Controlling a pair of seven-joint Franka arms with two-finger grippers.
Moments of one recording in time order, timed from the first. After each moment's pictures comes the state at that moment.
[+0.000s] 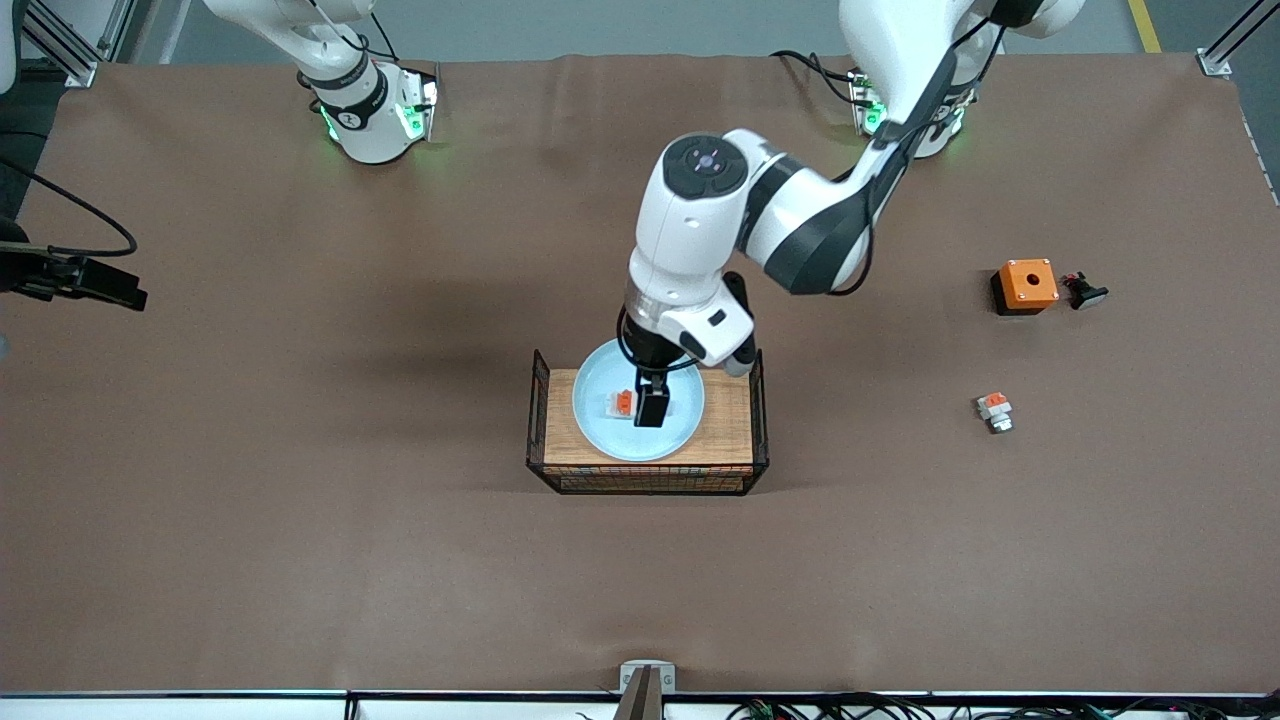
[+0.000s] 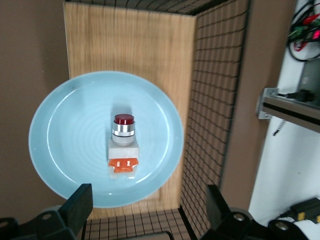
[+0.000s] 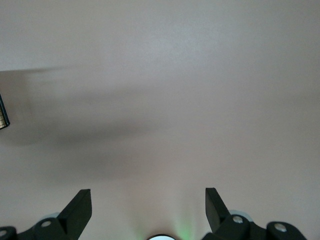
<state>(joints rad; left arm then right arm) -0.66 0.60 -0.08 -1.21 0.09 2.13 -2.33 0.01 0.21 -0.05 -1.28 -0.04 1.34 0.07</state>
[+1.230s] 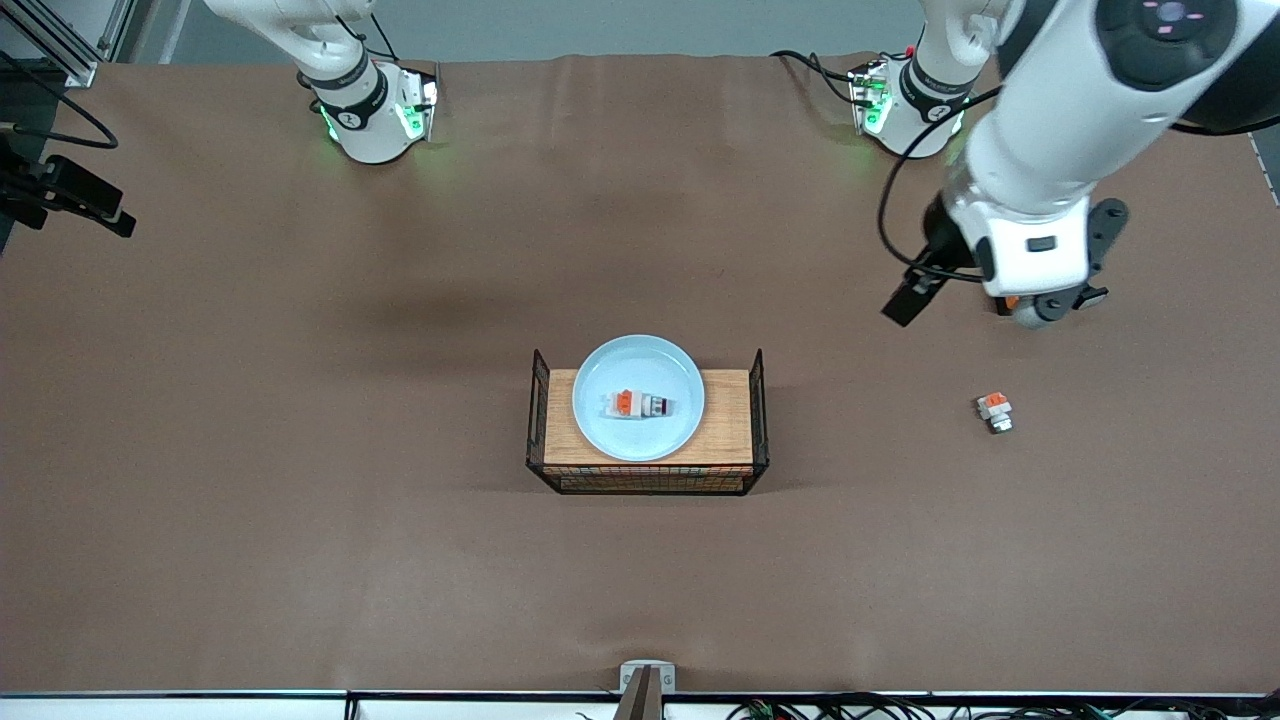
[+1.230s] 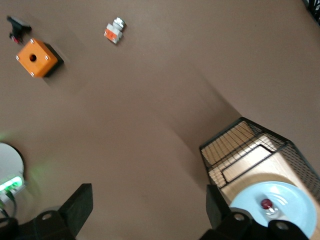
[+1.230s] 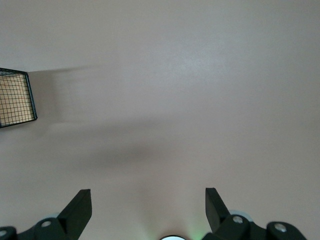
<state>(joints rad) -0.31 0.21 -0.08 -1.32 0.01 1.45 -1.24 -0.01 -0.07 -0.04 -1.55 0.02 1.44 0.07</state>
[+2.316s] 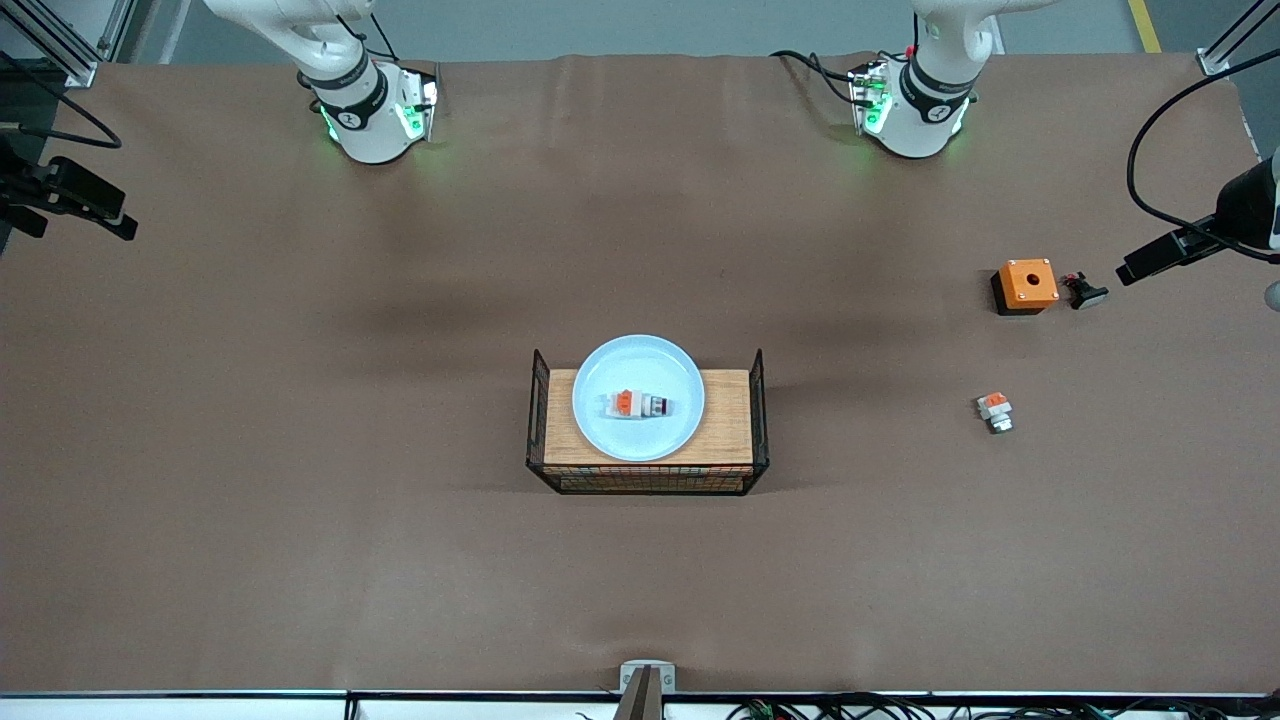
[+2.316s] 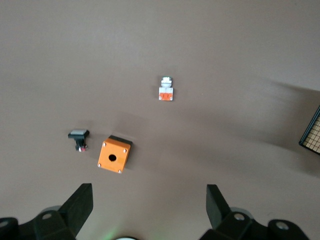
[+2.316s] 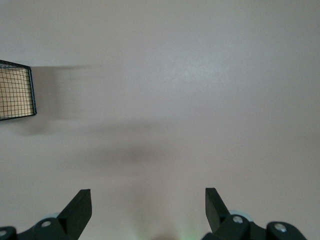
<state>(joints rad) 0.13 -0.04 -0.08 -1.71 0.01 1.61 -0.24 0.00 -0.07 -0.06 -1.56 0.01 1.47 -0.02</state>
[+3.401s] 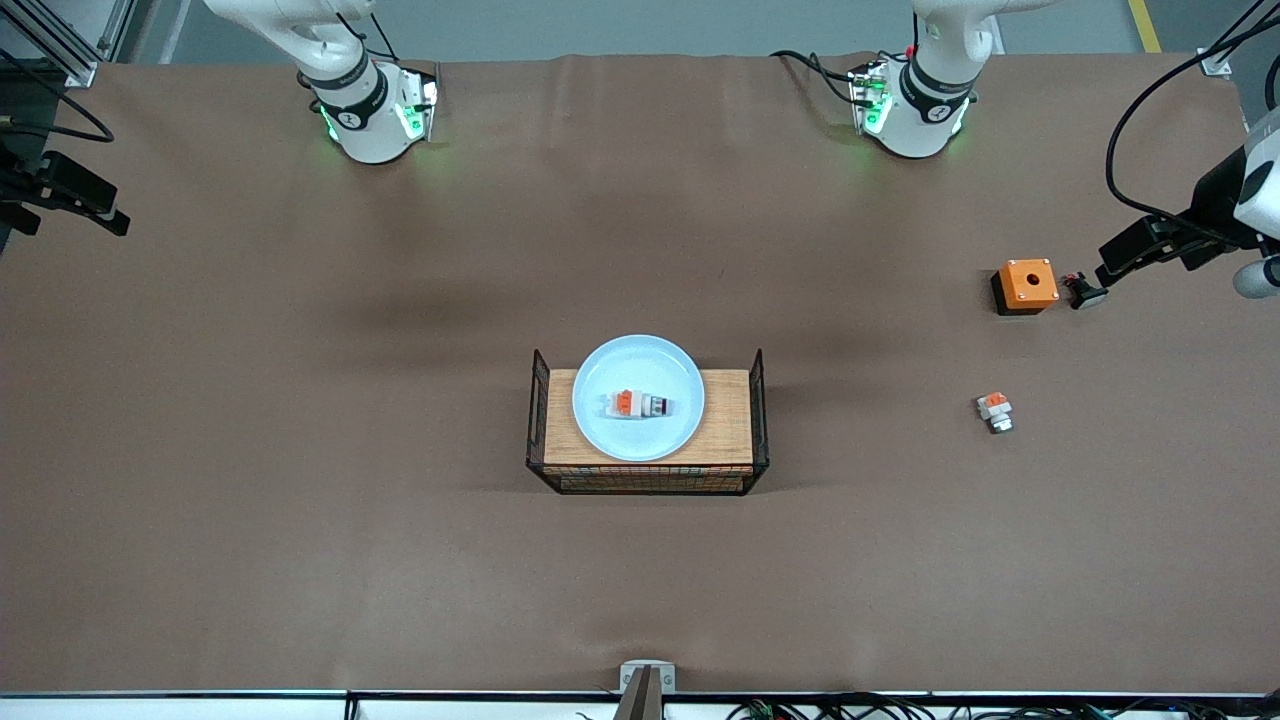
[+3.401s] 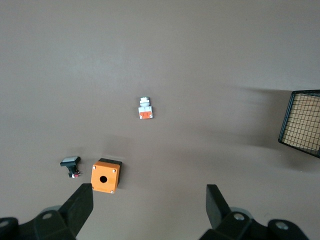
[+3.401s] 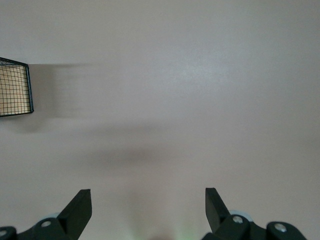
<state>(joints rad) 0.13 -0.05 -0.16 -1.66 0.01 1.65 -0.19 0.00 -0.10 -0.08 -1.61 0.01 1.50 -0.04</state>
